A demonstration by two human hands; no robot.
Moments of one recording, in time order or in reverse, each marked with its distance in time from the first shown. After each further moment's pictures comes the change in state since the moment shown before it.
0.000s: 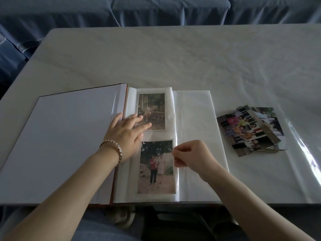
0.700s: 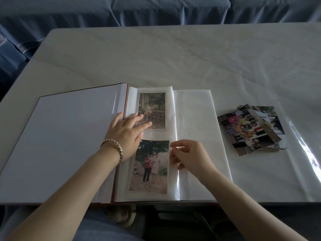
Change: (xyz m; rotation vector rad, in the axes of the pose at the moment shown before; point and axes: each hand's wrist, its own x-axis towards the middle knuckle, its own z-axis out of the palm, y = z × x) left_hand -0.001 0.001 -0.002 -0.017 0.014 -0.001; right_hand -0.004 0.002 0.009 0.082 0.011 -0.070
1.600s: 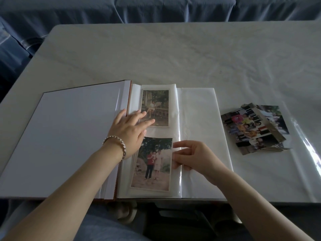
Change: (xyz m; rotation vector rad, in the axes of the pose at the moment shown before) left_hand 0.000 0.000 0.000 -0.009 0.015 0.006; right_hand -0.004 0.004 -0.013 -0.045 -0.202 -0.021
